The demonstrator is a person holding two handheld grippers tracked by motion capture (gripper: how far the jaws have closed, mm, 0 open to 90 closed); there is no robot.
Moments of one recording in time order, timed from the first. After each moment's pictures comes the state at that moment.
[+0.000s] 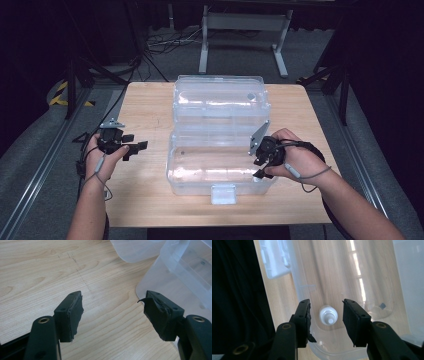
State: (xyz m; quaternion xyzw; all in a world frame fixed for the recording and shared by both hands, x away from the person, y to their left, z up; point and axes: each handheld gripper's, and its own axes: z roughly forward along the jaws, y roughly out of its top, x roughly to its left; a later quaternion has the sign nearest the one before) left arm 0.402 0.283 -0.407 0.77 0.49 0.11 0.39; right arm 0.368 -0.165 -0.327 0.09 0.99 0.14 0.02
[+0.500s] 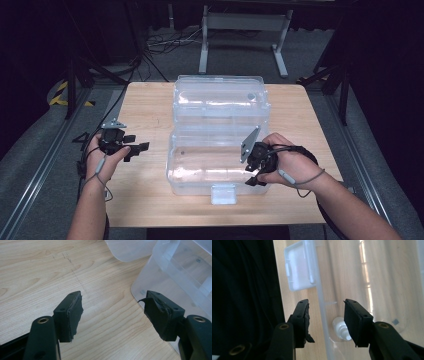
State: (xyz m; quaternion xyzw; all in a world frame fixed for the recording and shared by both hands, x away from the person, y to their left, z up) left arm 0.398 0.279 -0.404 0.78 0.48 0.11 0.39; right arm 0.352 -0.144 -0.325 0.06 0.99 0.14 0.00
